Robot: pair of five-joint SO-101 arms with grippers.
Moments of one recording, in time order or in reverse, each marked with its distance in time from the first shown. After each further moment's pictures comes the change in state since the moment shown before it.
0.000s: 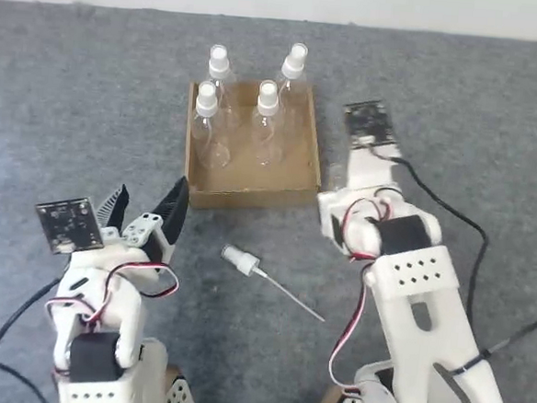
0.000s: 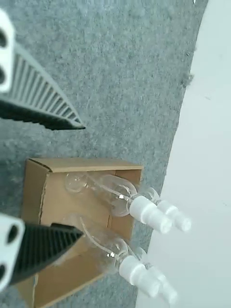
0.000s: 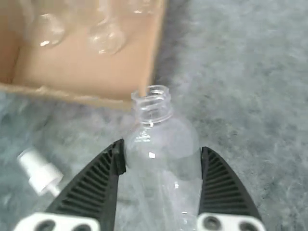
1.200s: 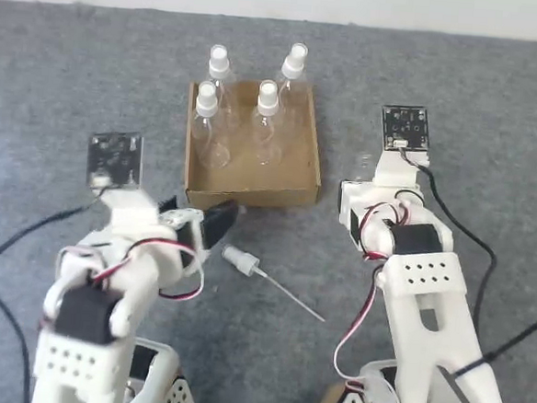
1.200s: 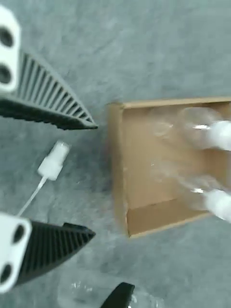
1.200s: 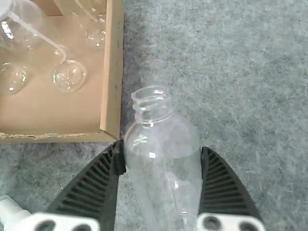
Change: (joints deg) left arm 16.7 32.8 -29.7 18.5 5.9; right arm 6.8 0.0 7.3 -13.4 -3.2
